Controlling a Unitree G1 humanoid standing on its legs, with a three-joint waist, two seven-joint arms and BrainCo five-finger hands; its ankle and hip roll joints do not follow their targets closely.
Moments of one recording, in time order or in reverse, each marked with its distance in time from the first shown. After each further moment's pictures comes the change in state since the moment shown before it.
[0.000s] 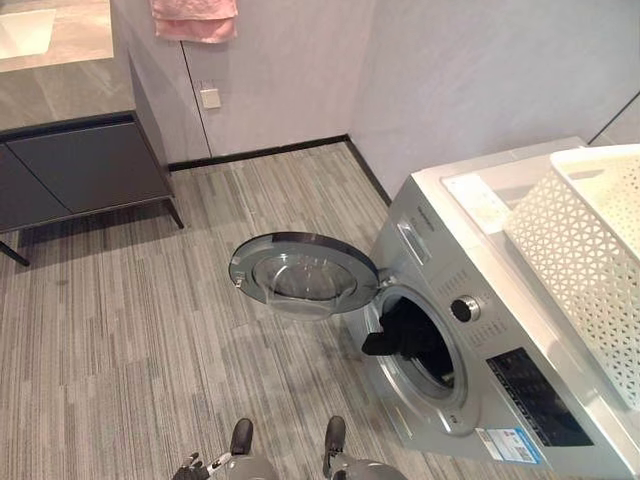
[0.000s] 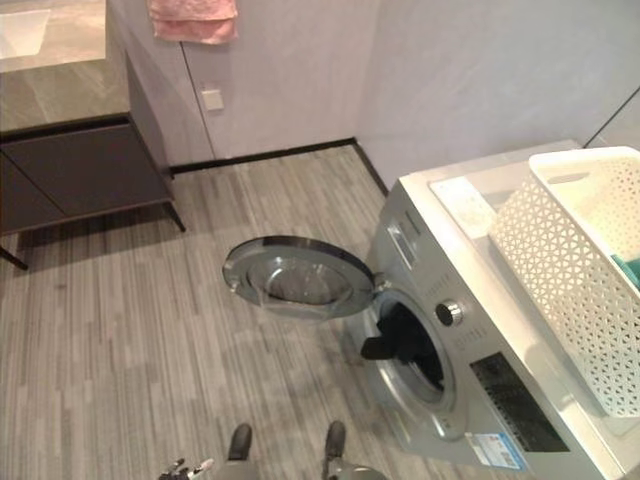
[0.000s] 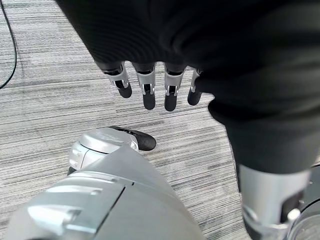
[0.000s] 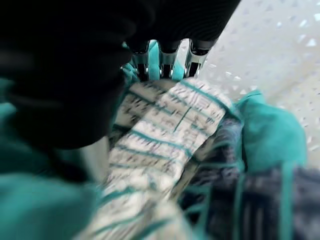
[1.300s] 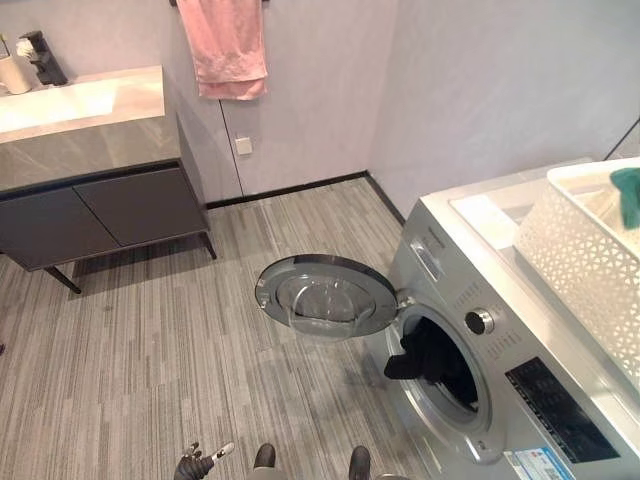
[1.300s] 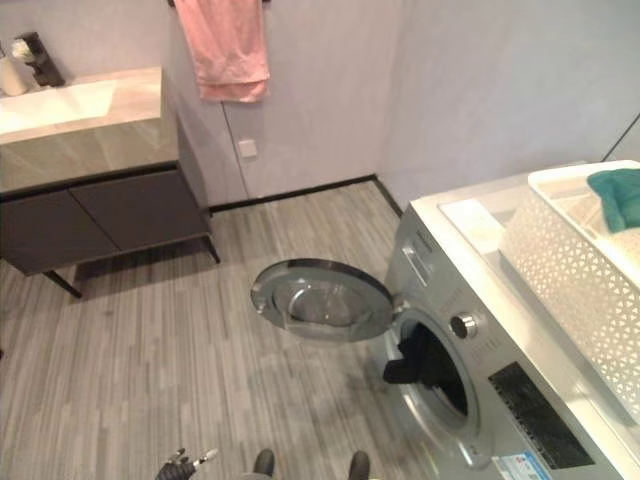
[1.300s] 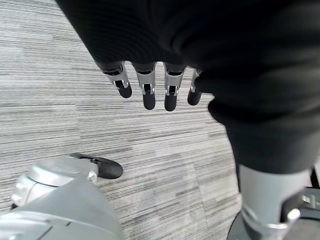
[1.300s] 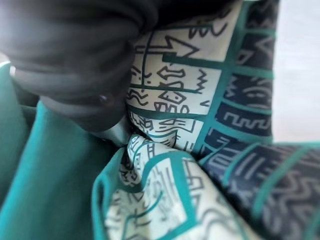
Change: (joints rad) left arm -0.054 -0.047 0.053 0.051 0.117 -0.014 0.114; right arm -0.192 -0.072 -0.844 -0.068 0.716 -0.197 -0.728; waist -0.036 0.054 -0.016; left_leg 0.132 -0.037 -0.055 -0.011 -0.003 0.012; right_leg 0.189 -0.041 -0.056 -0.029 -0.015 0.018
